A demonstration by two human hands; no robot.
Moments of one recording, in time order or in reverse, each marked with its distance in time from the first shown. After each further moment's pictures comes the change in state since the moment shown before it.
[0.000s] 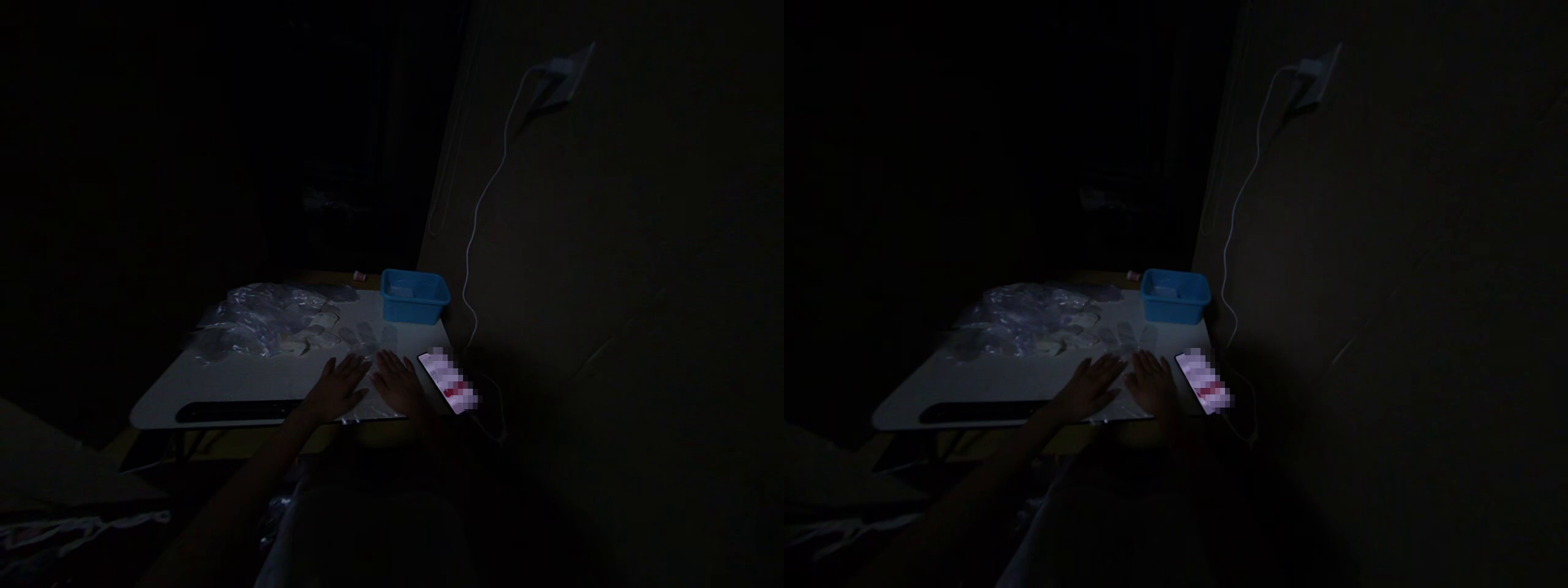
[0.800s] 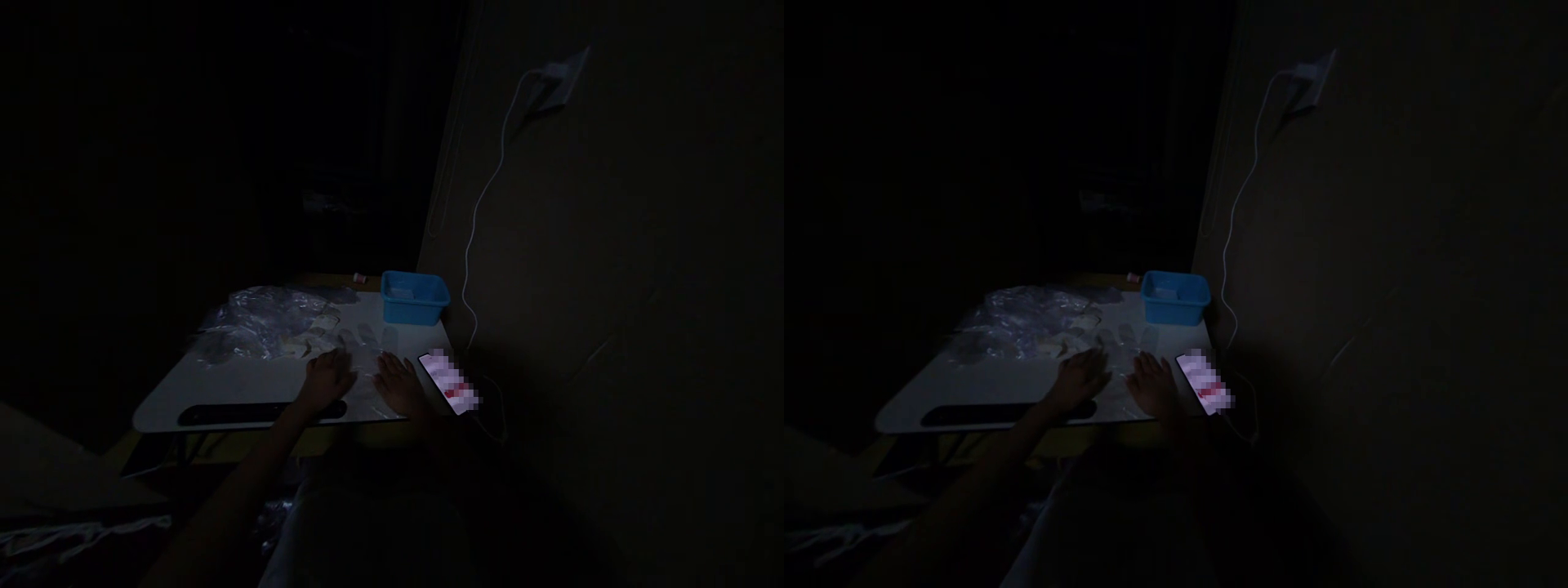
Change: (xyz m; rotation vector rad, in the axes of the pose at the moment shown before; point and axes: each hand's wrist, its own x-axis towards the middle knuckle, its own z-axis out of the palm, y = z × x) left_hand 0.005 -0.021 -0.006 0.049 0.153 -0.266; right_hand -0.001 -0.001 -0.003 -0.027 0.000 -0.019
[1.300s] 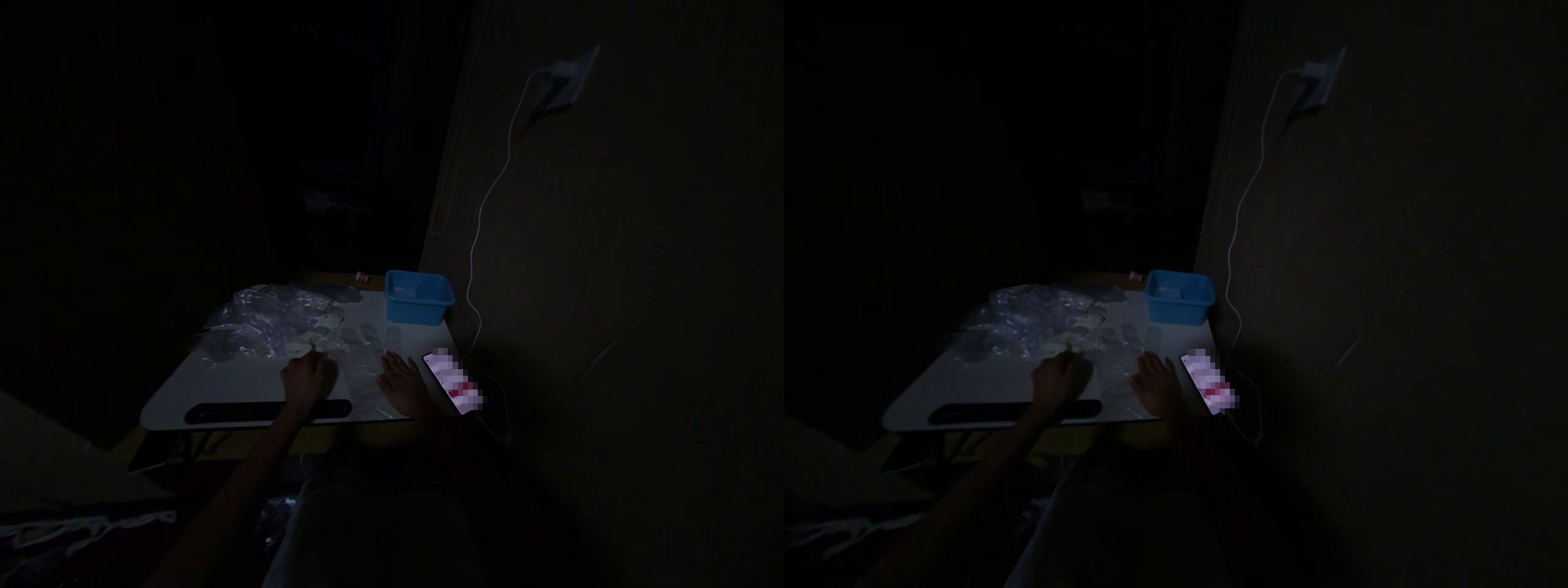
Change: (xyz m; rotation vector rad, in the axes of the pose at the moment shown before) left_hand -0.011 -0.020 -0.012 -0.153 0.159 -0.447; right_hand -0.001 -0.002 0.000 -0.038 0.000 -0.016
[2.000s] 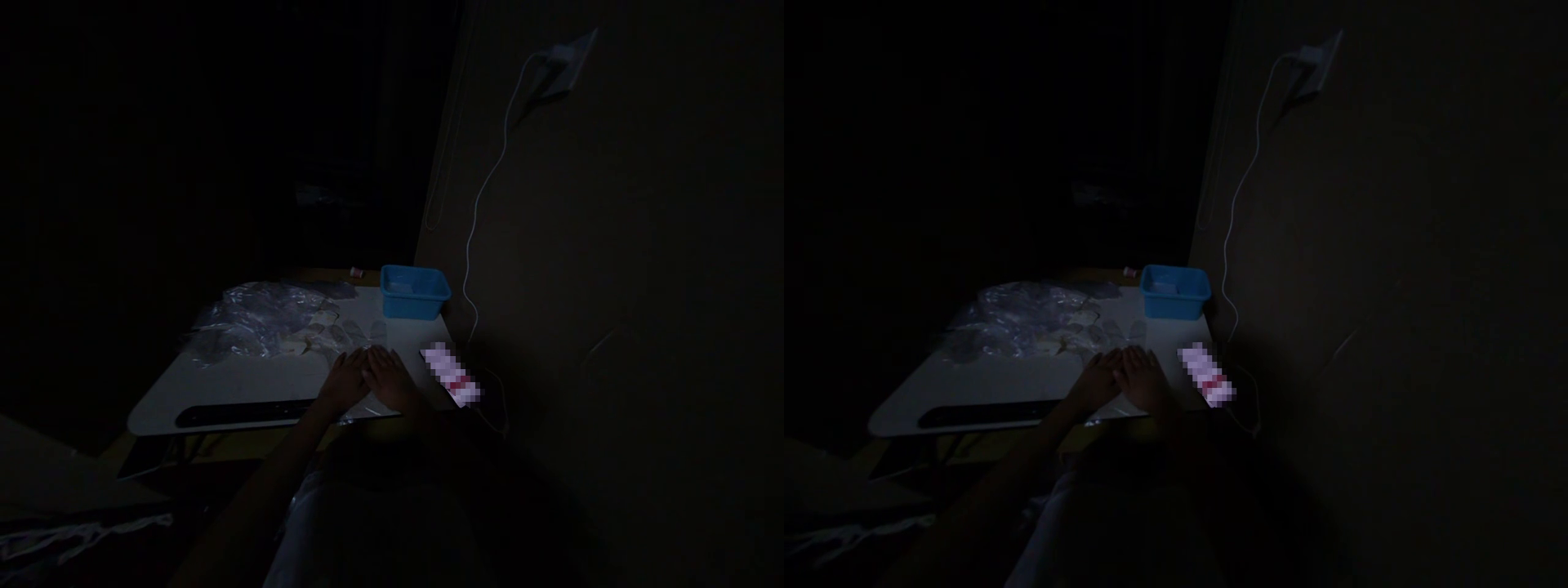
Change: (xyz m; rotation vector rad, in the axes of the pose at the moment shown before) left_hand -0.008 0.047 0.037 0.125 -0.302 0.630; right_hand 0.016 -0.016 0.004 0.070 0.055 -0.084
